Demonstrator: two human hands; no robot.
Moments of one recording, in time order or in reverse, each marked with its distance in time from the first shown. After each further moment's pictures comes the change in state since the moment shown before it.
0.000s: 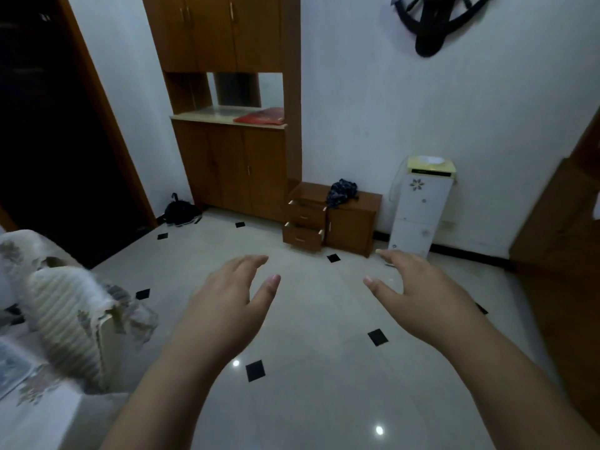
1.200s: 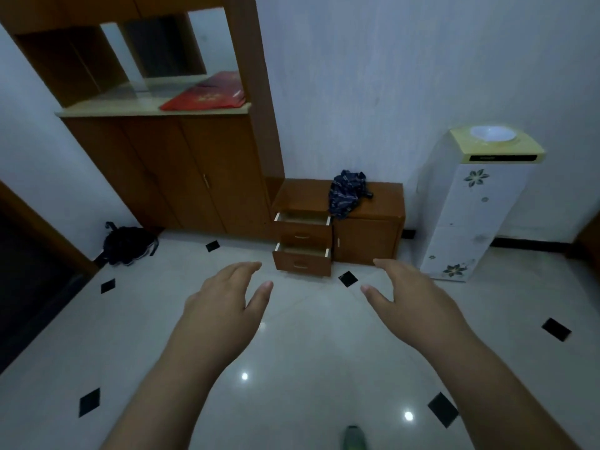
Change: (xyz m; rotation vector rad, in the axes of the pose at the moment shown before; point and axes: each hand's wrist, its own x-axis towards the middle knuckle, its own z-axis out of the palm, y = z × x) left_hand 0.766 -0.139 0.126 0.121 -0.181 0.061; right_hand 0.718 0.008 0.223 0.067 -0.030 0.230
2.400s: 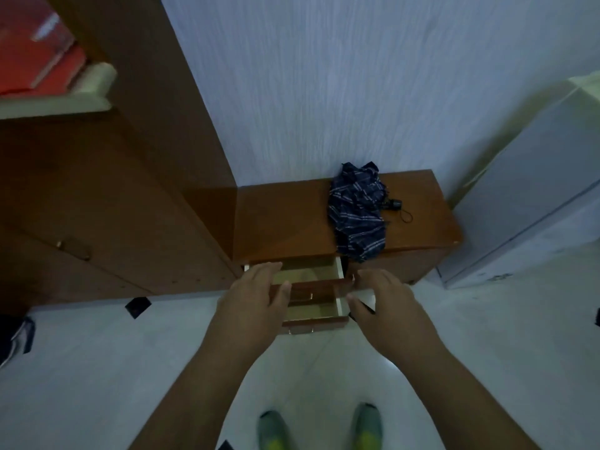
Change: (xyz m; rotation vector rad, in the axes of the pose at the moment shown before) left_hand 0.798 -0.121 0.213 -0.216 -0.351 0.210; right_hand 0.689 -0.034 0.286 0.168 0.012 0.303
